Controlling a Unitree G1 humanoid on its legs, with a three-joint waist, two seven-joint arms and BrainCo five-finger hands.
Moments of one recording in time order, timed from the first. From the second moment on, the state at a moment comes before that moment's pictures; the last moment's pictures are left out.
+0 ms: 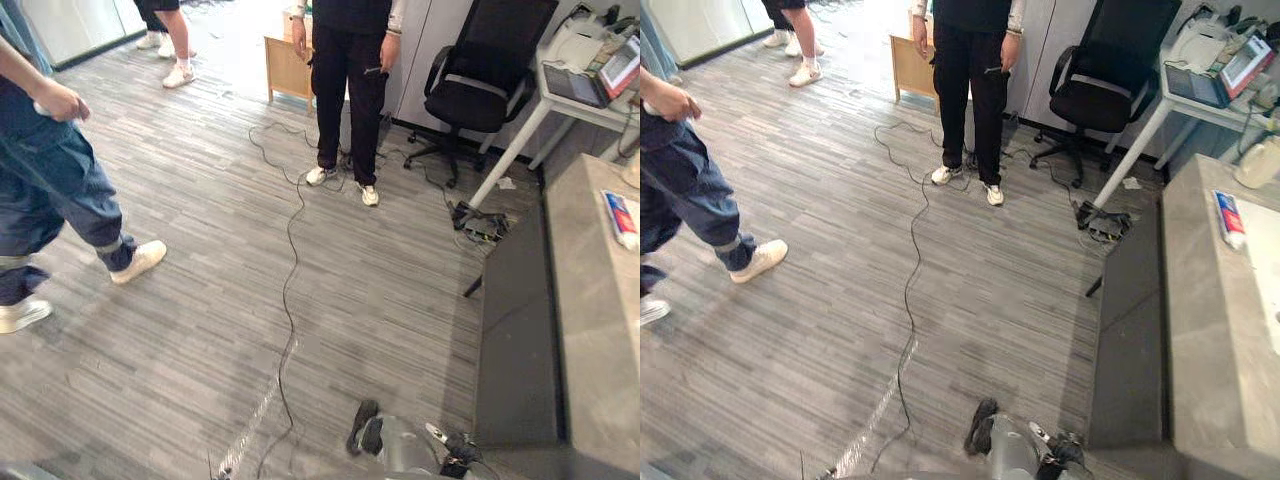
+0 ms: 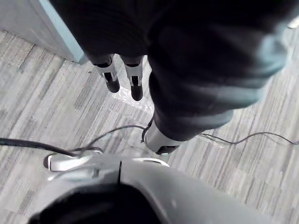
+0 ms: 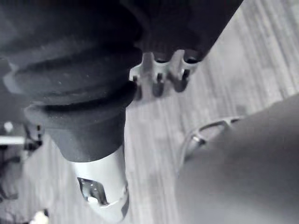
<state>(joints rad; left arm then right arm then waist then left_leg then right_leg) 0.21 0.12 0.08 1.08 0.03 -0.02 -0.02 0.08 0.01 -0.40 1.04 0.12 -0.05 -0.06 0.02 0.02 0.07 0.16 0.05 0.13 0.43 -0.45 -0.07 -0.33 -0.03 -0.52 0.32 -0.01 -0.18</state>
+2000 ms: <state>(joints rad) 0.09 0.03 0.27 1.06 -0.12 -0.10 0.03 0.10 0.02 -0.33 1.04 0.03 -0.08 -0.06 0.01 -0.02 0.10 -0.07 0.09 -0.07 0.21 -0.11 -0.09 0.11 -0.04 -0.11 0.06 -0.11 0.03</state>
